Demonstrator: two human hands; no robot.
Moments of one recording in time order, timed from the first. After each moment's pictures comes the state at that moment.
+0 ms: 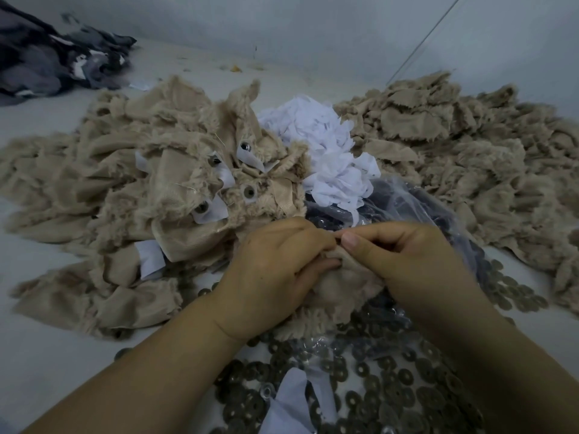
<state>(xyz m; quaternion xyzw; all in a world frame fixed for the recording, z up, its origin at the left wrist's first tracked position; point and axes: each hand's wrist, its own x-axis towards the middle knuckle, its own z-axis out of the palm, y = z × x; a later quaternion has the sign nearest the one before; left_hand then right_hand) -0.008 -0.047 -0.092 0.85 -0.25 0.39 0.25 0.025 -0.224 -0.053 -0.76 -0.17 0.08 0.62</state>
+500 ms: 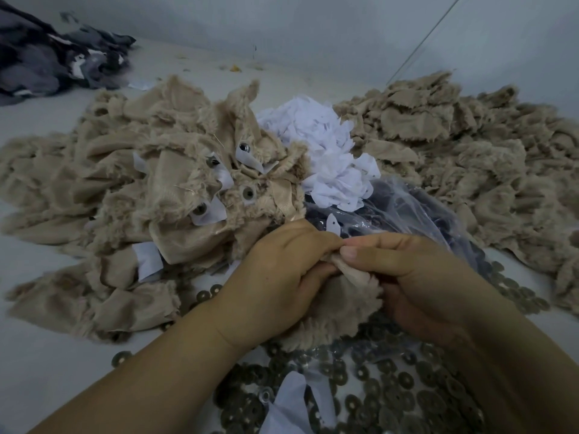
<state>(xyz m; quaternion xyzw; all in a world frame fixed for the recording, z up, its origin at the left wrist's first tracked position) -0.010 -0.052 -0.092 0.85 -0.25 0.36 0.28 0.024 -0.224 -0.043 -0.62 -0.03 0.32 0.72</state>
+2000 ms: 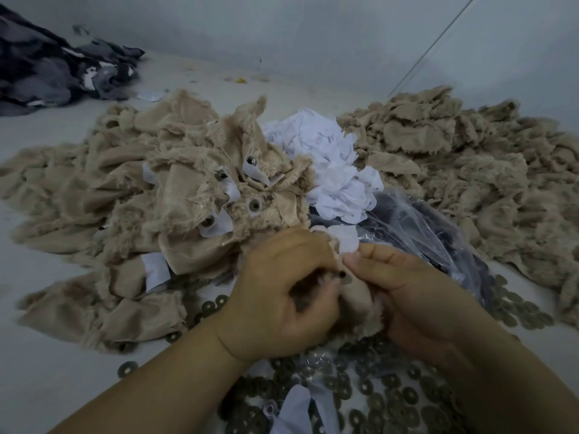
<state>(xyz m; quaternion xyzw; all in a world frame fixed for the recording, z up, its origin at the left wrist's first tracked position) -0.015 -0.053 -0.087 0.79 -0.25 0.40 0.39 0.026 -0.217 -0.053 -0.55 -0.01 0.33 0.76</state>
